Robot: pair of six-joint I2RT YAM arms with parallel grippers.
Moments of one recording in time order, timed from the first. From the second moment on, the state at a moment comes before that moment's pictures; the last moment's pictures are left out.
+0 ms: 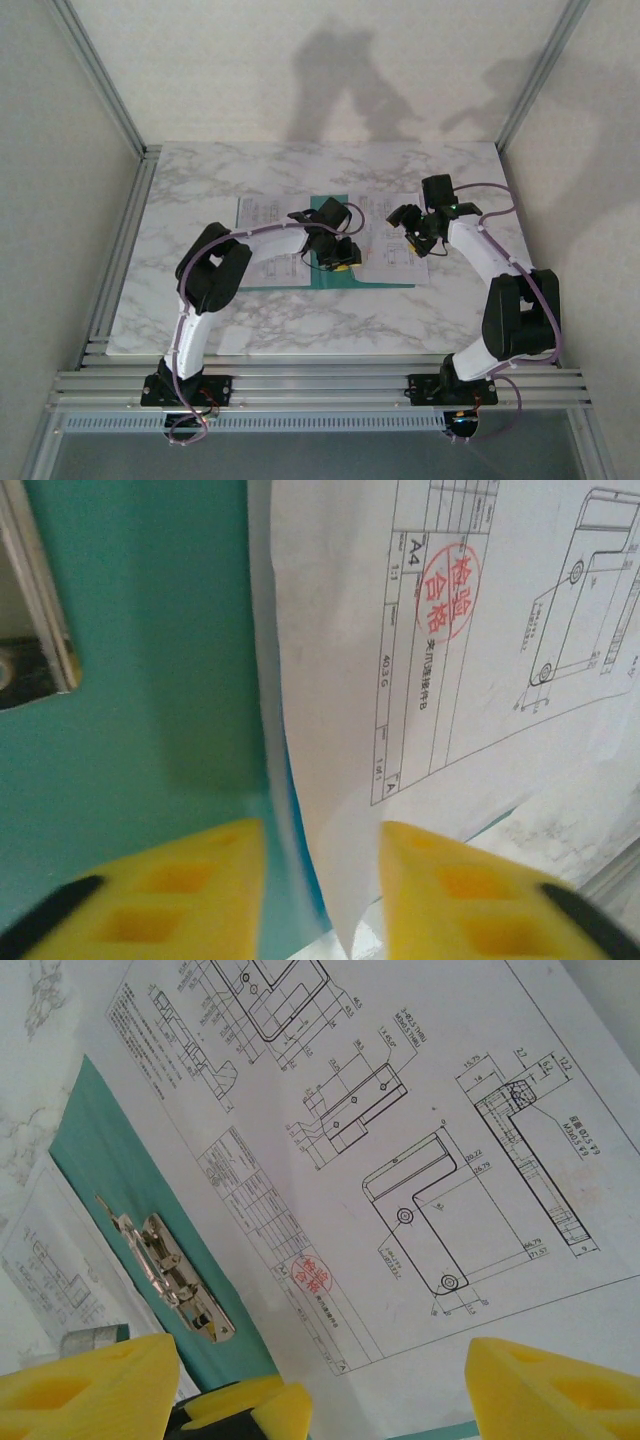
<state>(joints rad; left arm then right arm) -0.71 2.12 1.50 -0.47 0.38 -0.87 0.20 1.54 1.11 -0.65 -0.24 0.93</state>
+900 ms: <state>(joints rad) -0.74 2.07 1.36 -0.33 0.40 -1.01 0.20 1.54 1.10 -0.64 -0.24 0.92</state>
